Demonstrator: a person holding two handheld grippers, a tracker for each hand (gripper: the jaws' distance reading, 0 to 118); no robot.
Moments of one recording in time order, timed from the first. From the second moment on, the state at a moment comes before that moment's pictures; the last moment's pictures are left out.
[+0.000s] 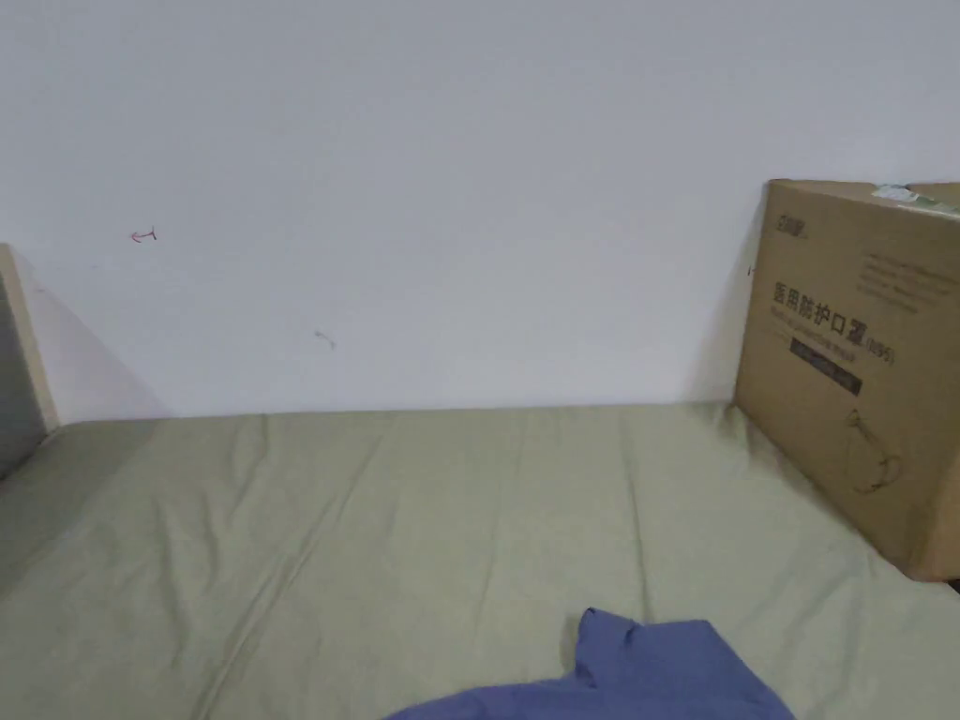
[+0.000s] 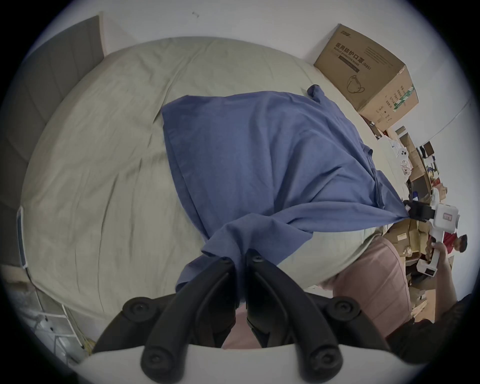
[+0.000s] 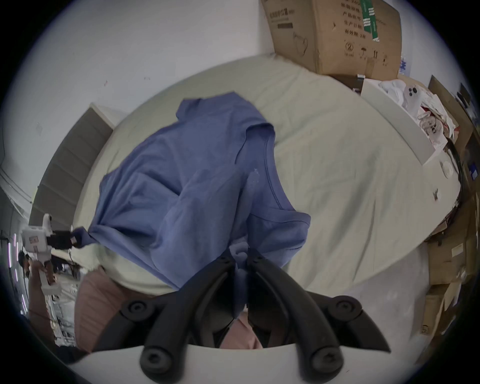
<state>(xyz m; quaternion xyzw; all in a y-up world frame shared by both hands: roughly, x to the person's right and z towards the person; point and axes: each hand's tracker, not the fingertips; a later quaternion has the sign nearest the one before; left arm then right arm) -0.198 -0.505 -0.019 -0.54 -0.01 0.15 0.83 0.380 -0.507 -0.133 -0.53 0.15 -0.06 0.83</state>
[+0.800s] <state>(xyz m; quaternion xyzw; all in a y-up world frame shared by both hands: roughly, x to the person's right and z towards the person) -0.143 -0.347 0.058 -0.04 0.13 0.13 0.98 0.308 -0.357 -0.092 -0.09 0.21 -0.13 0.96</state>
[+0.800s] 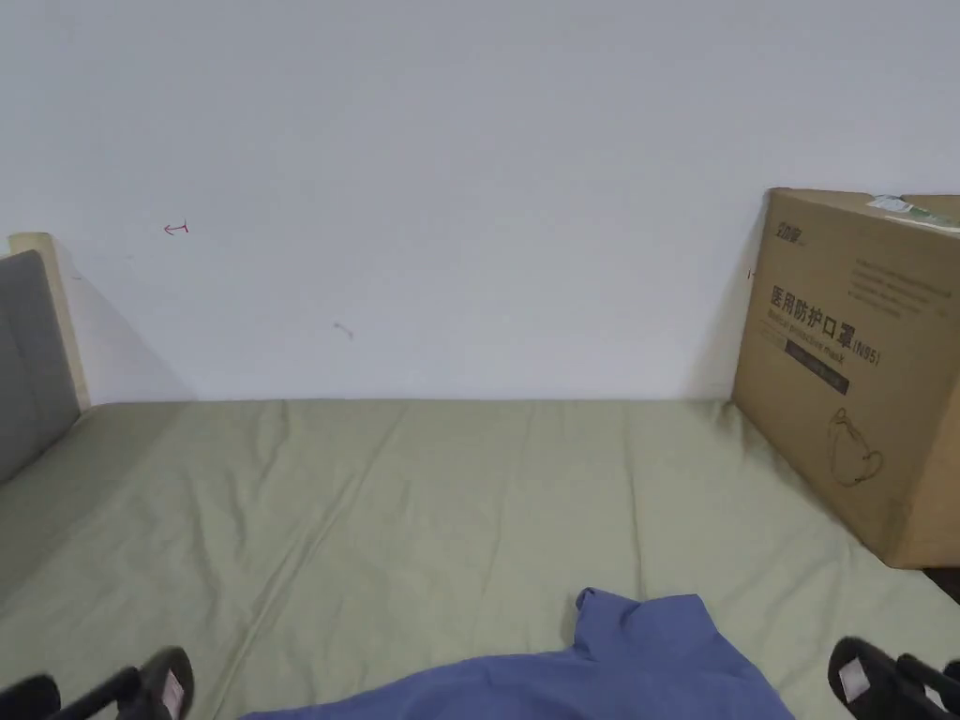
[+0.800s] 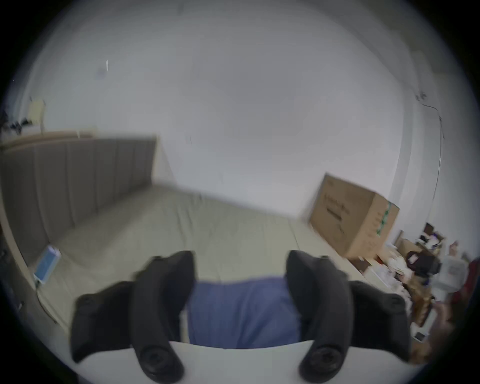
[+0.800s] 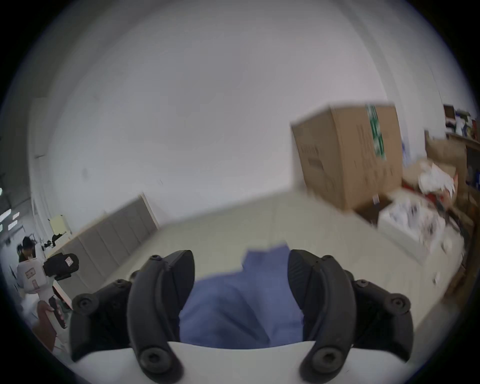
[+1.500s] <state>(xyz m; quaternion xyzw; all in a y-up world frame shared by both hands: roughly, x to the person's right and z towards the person) -0.304 -0.476 -0.196 -0.51 0.13 0.24 0.82 0.267 -0.364 -0.102 -0.11 0.23 -0.08 0.96</state>
